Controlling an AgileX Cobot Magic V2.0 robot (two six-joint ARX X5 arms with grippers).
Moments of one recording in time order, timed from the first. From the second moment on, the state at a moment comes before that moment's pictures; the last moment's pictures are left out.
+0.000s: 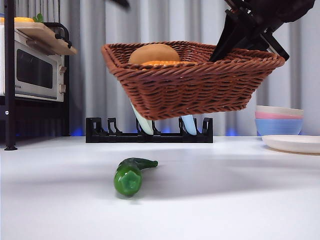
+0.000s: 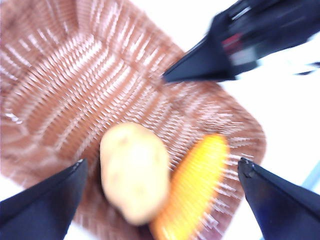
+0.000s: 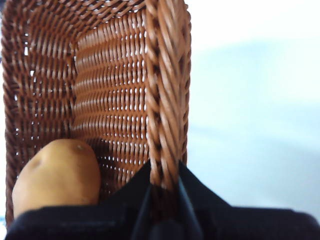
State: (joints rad) left arm -0.88 1.25 1.37 -0.75 -0.08 -0.20; right arm 0.33 1.40 1.12 -0.43 -0.49 0.22
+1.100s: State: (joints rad) left arm -0.97 1.30 0.98 -0.70 -0.19 -0.50; right arm 0.08 1.40 1.12 -0.39 -0.53 0.25
